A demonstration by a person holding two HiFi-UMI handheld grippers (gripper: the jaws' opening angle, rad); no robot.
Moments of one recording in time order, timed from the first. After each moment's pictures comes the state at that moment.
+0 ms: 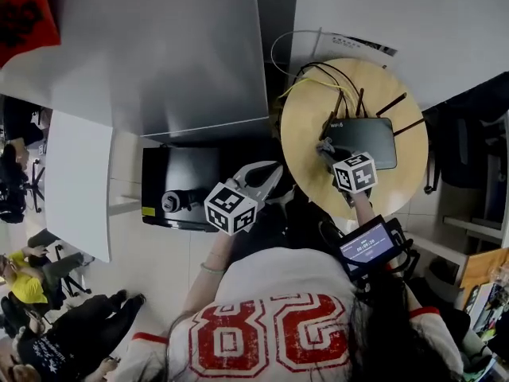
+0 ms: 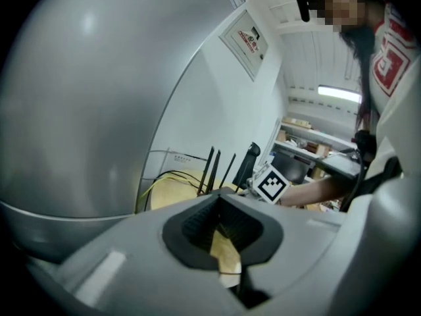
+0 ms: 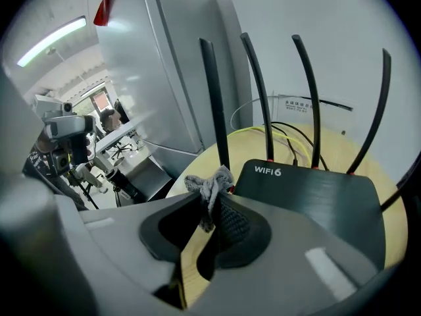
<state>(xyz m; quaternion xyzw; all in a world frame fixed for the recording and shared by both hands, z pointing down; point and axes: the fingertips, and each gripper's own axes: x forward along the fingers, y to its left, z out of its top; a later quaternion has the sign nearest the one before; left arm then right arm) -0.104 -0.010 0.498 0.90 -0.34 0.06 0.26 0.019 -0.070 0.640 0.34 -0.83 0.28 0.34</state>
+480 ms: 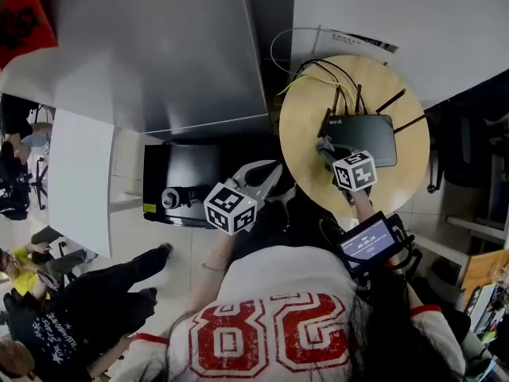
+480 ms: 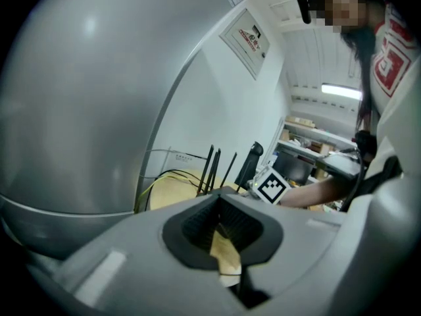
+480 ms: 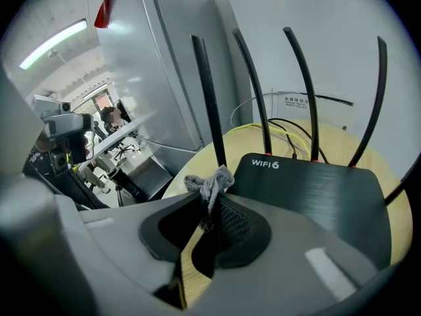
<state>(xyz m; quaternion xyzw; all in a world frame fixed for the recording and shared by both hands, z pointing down) -0.100 -0.007 0.499 0.89 -0.36 0.06 0.27 0.021 -0.068 0.649 0.33 -0.83 0.29 0.33</state>
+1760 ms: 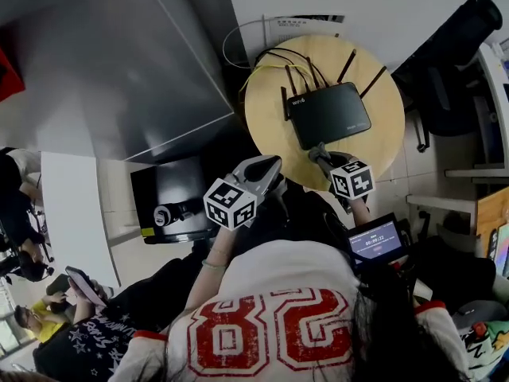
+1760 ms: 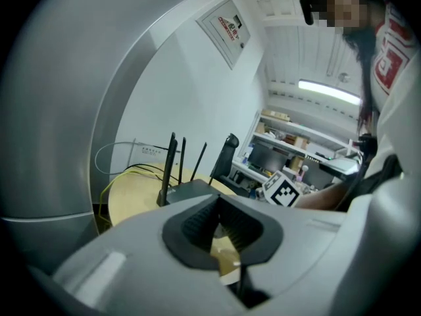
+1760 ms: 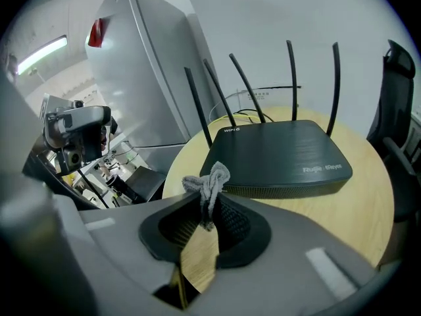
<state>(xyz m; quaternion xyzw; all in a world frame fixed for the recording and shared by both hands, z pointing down) -0.033 0.021 0.496 0.93 -0.25 0.08 0.25 0.083 0.021 0.642 0.42 -0.79 0.34 0.28</state>
